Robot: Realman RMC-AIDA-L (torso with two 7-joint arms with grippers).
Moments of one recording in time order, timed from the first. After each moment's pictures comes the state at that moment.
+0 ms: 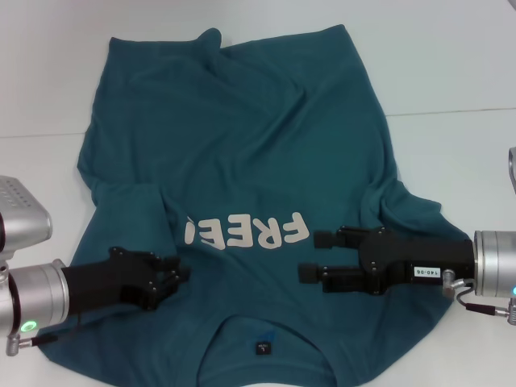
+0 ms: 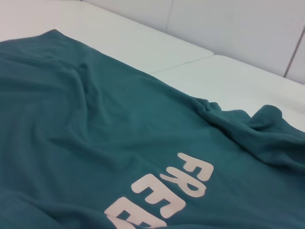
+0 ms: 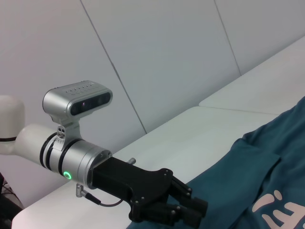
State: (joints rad) left arm -0.43 -2.17 0.96 0.79 1.98 1.18 -1.53; right arm 0.55 2.09 -0.70 -0.56 -1.96 -1.56 1.48
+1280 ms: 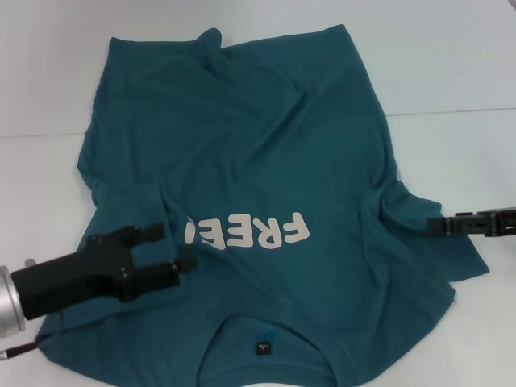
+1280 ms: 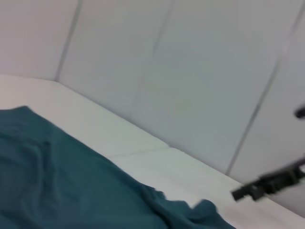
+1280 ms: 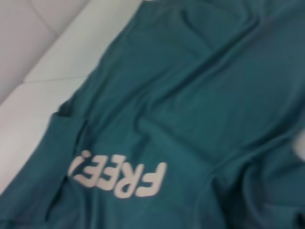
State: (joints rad) left arm -0.39 -2.16 0.74 0.77 1.85 1.51 -1.49; right arm 0.48 1.97 -0.66 -0.87 -2.21 -1.47 2.10
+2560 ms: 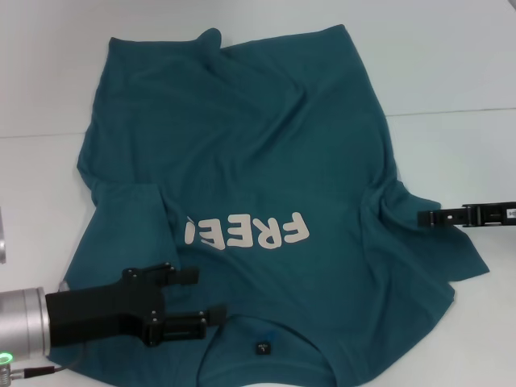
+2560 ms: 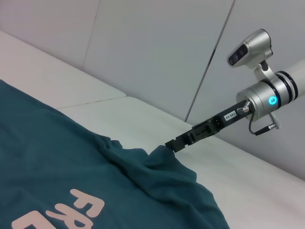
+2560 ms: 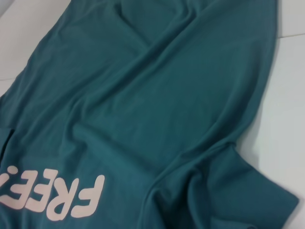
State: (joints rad) left arm -0.43 -2.16 0.81 0.75 1.96 1.55 -1.48; right arm 0.56 1.98 -0.68 -0.74 -2.32 -1.22 2.17
